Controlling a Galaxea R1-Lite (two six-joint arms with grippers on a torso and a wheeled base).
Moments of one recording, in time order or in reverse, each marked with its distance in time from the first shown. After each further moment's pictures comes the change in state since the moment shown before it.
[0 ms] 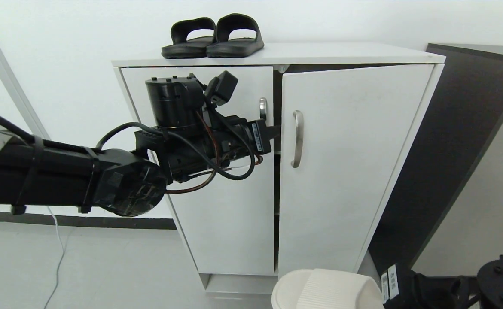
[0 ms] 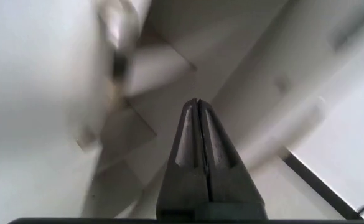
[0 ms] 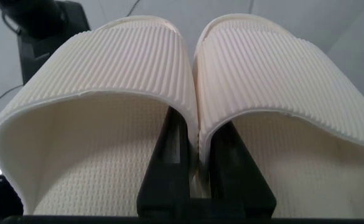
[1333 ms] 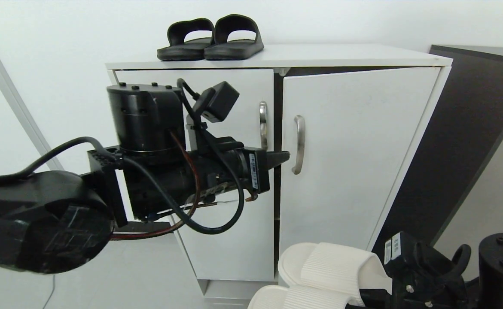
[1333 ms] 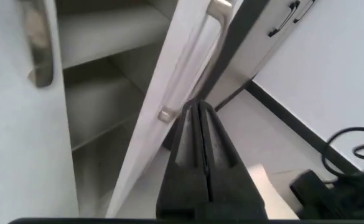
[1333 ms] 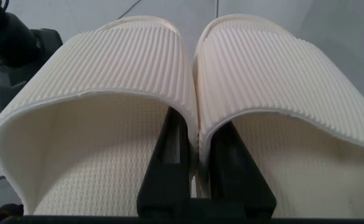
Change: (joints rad) left arm -0.112 -0.207 0.209 0.096 0.096 0.082; right arm -0.082 -0.001 -0.053 0.000 -0.014 -0.007
